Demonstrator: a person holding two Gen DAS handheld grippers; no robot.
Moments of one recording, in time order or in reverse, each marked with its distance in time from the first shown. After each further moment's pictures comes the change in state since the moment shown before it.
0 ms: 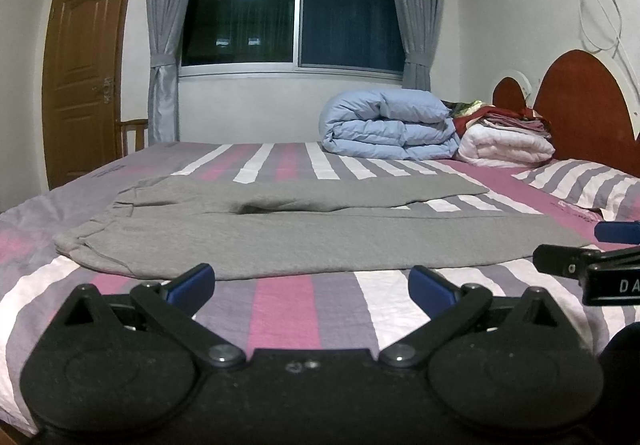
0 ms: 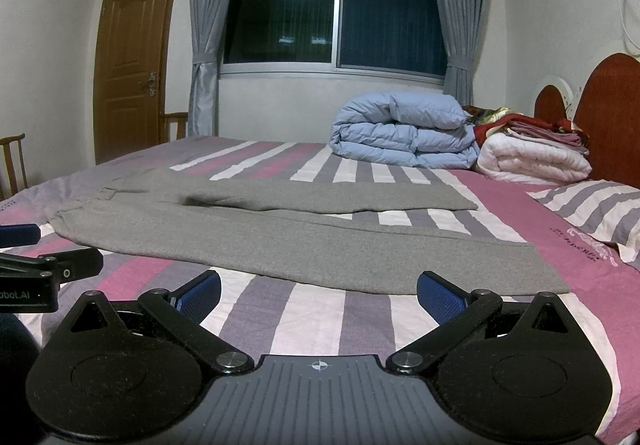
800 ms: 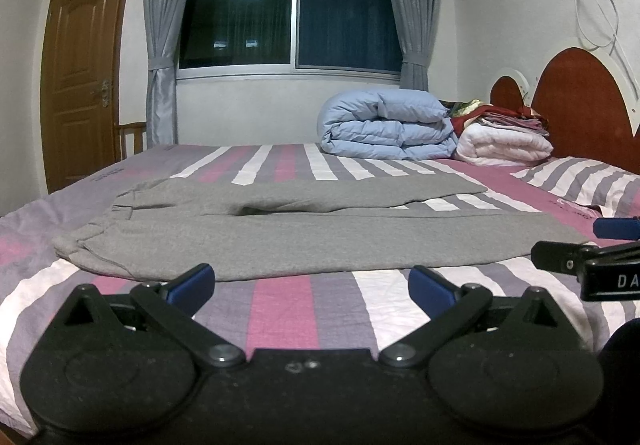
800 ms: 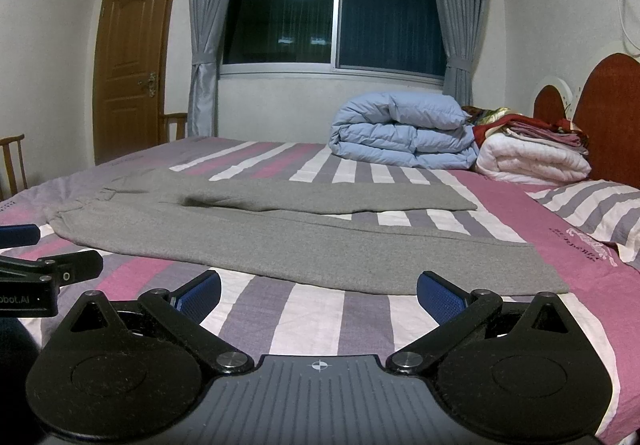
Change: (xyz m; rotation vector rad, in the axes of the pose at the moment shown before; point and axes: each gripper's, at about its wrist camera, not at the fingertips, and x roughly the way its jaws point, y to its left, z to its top) left arm -0.001 -0.005 0.000 0.014 0.001 -0.006; right arm -0.001 0.000 0.000 0.001 0.000 0.000
